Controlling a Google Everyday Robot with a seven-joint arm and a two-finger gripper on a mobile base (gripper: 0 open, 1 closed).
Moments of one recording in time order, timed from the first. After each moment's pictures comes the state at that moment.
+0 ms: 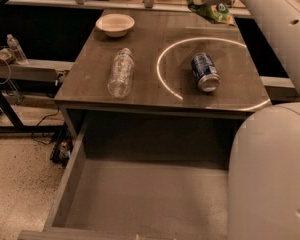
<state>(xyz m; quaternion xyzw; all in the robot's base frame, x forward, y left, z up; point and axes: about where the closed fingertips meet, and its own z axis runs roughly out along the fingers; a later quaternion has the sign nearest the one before) 0.873 -0.189 0.988 -0.20 0.83 -0.01 0.53</state>
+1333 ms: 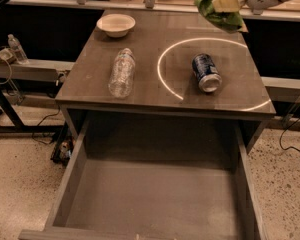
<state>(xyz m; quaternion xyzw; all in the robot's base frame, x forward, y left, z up) 0.708 -0.204 1.027 -0.35 0.79 0.09 0.50</state>
